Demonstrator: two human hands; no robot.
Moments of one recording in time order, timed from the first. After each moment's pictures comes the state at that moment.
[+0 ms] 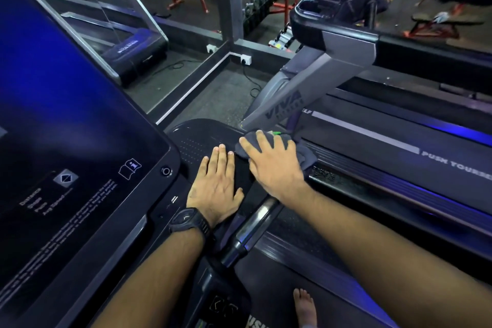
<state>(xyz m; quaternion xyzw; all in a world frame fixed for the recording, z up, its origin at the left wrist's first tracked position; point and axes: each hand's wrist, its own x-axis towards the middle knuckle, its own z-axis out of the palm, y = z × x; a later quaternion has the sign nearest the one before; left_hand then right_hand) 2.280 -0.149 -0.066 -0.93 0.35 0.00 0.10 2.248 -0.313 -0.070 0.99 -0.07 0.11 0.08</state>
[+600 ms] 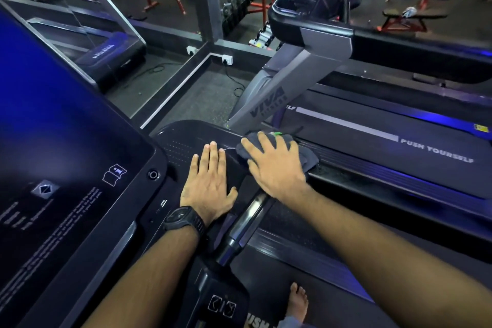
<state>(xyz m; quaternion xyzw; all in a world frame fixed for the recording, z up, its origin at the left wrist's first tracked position) 2.284 -0.152 -0.071 -0.93 0.36 -0.02 0.08 2.219 -0.319 -0.059 0.99 -0.13 0.09 0.04</state>
